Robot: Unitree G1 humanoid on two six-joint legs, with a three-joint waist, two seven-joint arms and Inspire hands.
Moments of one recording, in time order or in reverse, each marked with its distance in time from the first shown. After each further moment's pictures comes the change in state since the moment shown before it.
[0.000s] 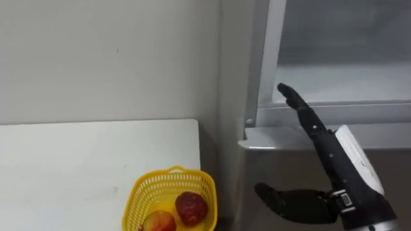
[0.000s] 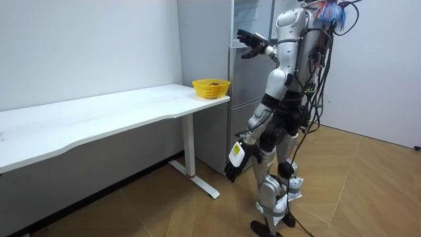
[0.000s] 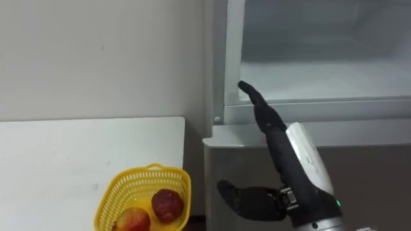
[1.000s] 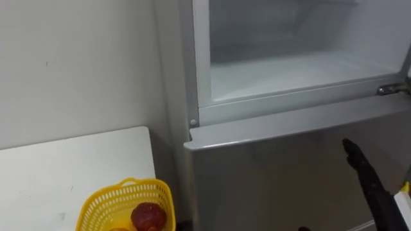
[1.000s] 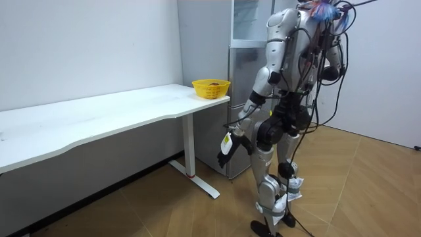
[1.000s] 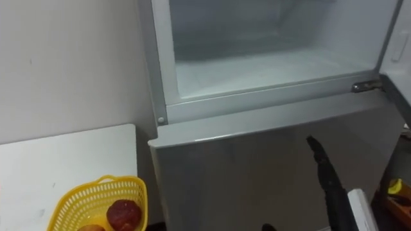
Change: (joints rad) left arm -0.013 -0.005 -0.070 -0.042 -0.140 -0.004 0.016; right arm 0.312 0.044 -0.047 0.094 0.075 0.000 -0.174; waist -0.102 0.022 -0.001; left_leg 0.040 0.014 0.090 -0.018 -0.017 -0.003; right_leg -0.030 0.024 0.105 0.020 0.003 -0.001
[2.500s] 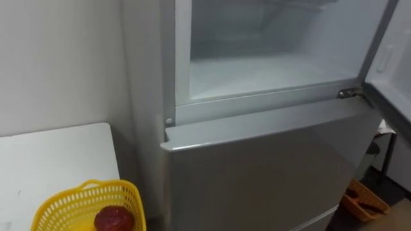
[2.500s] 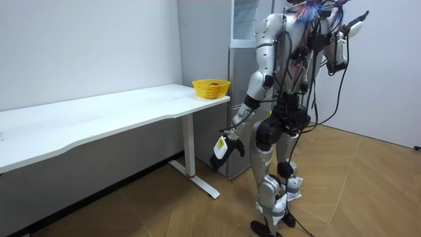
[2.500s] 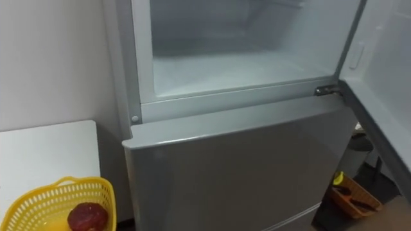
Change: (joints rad) left arm 0.141 0.027 0.249 -0.072 -0.037 -0.022 0.064; right arm -0.147 -0.148 -0.742 -0.083 0.738 -0.037 -0.639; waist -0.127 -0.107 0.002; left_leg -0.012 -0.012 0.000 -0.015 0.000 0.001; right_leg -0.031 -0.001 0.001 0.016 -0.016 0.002
